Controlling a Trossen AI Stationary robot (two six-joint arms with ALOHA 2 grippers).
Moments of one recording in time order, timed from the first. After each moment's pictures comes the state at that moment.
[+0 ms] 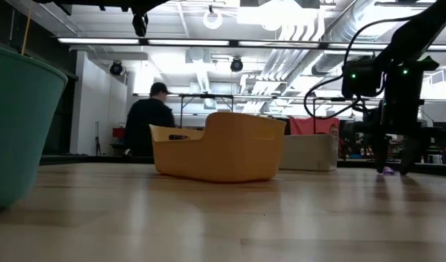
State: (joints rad) left arm 0.32 0.88 0.69 0.22 0.26 -0.32; right arm -0.56 1.15 0.43 -0.66 0.10 1.12
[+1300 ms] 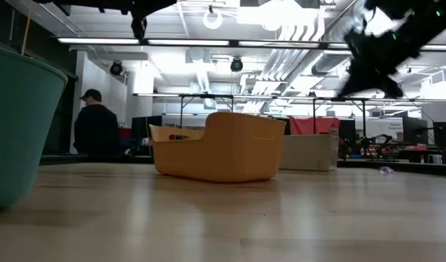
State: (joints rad) left arm 0.32 0.88 0.69 0.19 0.22 -0.31; right arm -0.21 0.70 0.51 -0.49 0.28 0.74
